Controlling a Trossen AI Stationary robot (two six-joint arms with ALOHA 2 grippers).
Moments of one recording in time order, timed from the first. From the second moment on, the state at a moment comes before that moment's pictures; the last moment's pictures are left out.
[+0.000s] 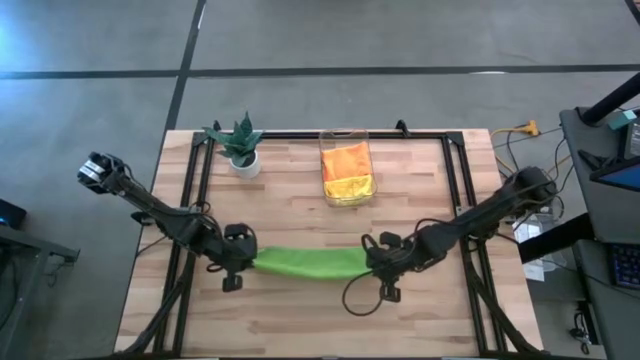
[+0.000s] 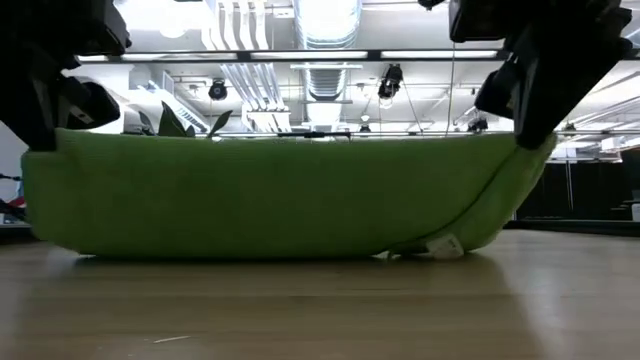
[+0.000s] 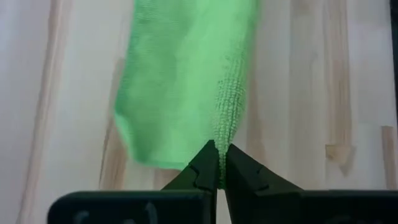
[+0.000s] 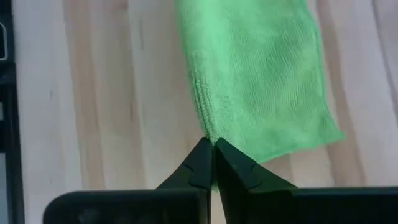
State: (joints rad) left arm -0.53 1.09 0.67 -0.59 -0.11 -0.62; right arm 0.46 1.55 0.99 -0.55 0.06 0.60
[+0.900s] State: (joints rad) left arm -0.52 1.39 0.63 -0.54 -0.25 -0.68; right arm 0.21 1.57 0.93 -0.56 0.08 0.57
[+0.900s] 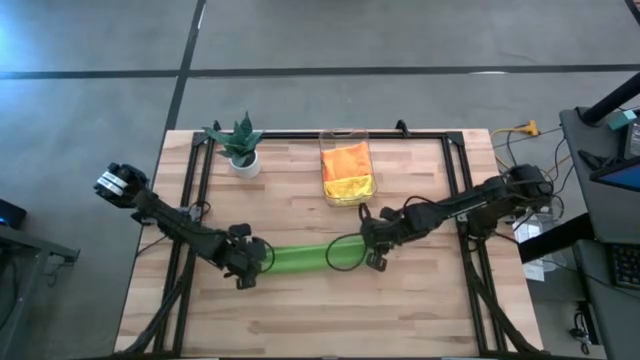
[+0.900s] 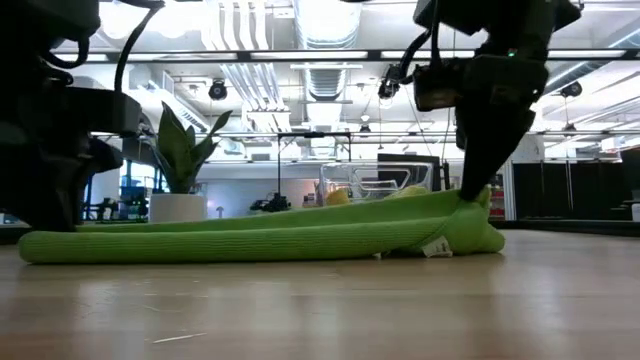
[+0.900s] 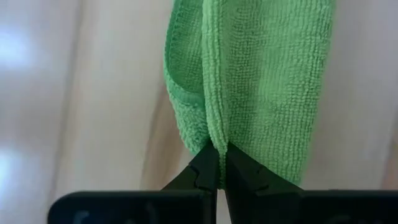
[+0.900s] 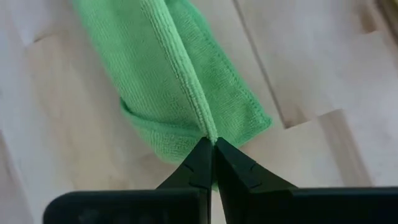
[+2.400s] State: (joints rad) left arm -0.70 1.04 1.02 -0.46 -0.11 -0.98; right arm 0.79 1.24 1.16 -0.70 0.04 1.11
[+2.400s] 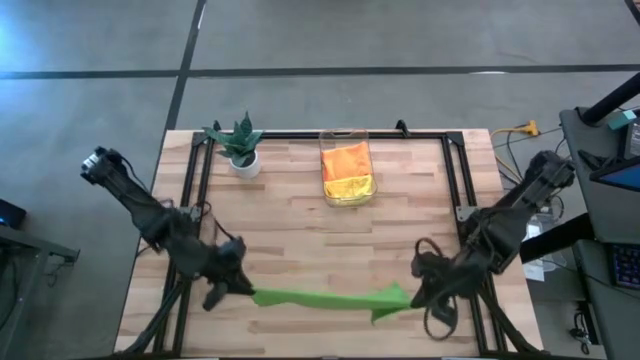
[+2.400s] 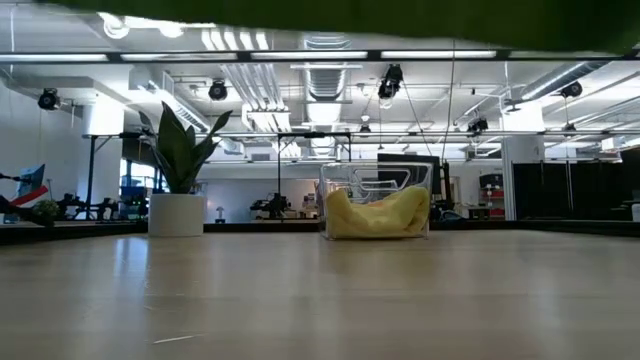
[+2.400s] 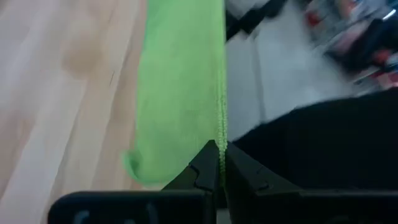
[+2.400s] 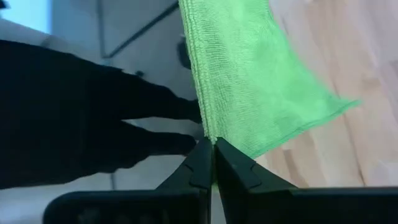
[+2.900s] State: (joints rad) left arm -0.78 1.26 0.97 -0.36 -0.10 -0.98; right arm 0.81 1.37 1.06 -0.66 0.00 1.10
